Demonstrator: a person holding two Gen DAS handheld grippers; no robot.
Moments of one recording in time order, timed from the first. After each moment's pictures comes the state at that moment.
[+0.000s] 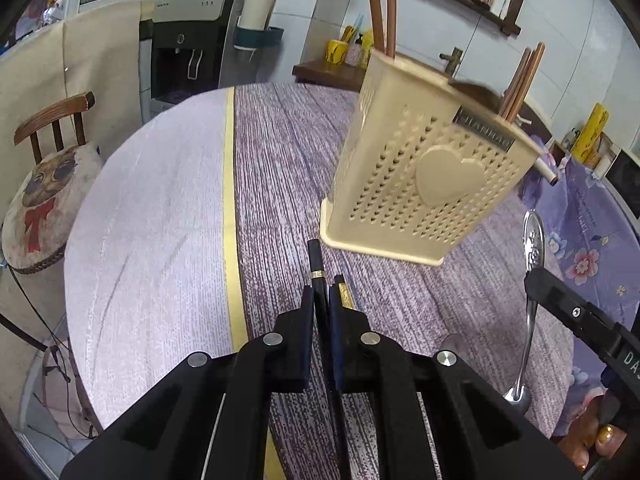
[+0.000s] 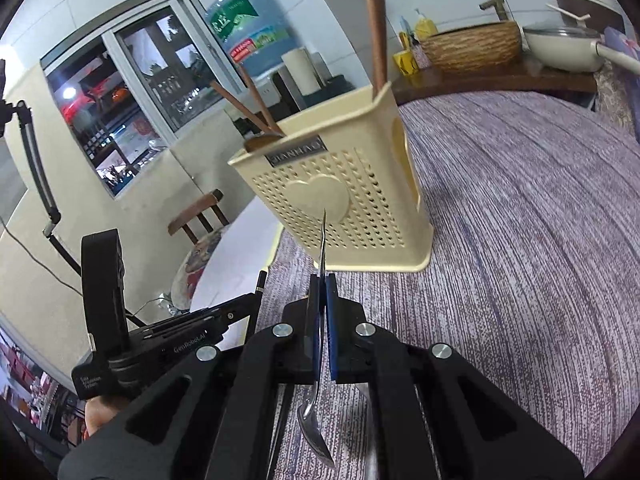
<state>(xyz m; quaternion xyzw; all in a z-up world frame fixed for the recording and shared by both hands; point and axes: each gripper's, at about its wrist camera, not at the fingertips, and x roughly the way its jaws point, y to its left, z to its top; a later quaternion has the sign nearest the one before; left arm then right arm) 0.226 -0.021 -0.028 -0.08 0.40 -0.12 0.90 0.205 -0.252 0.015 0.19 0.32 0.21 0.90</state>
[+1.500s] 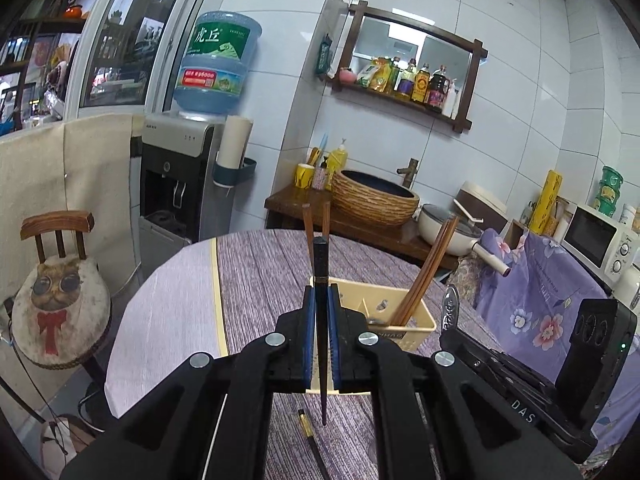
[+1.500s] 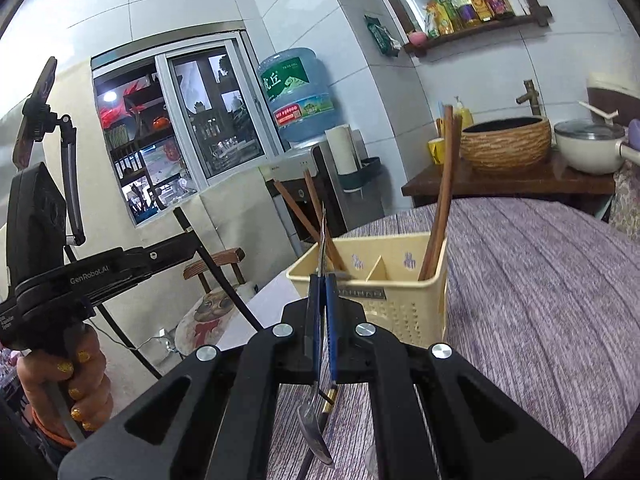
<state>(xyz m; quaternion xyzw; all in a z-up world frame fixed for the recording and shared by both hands) 0.202 -0.012 0.108 -0.09 0.21 -0.15 0.96 0.217 -0.243 0.086 0.14 0.18 0.22 0.95</state>
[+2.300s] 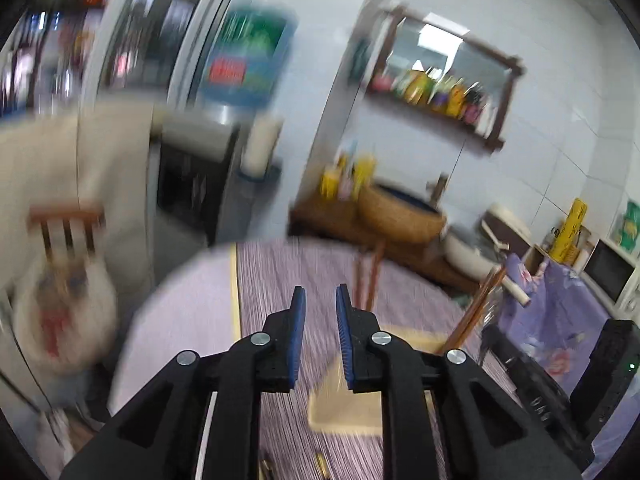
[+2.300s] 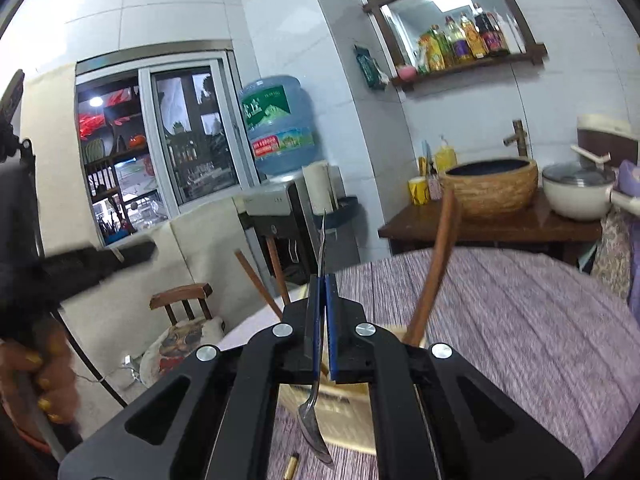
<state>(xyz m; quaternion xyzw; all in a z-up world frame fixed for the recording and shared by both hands) 0.270 0.020 0.090 -0.15 0.27 -0.12 0.94 0.266 -0.247 0.096 0.13 0.17 0.17 0.96</state>
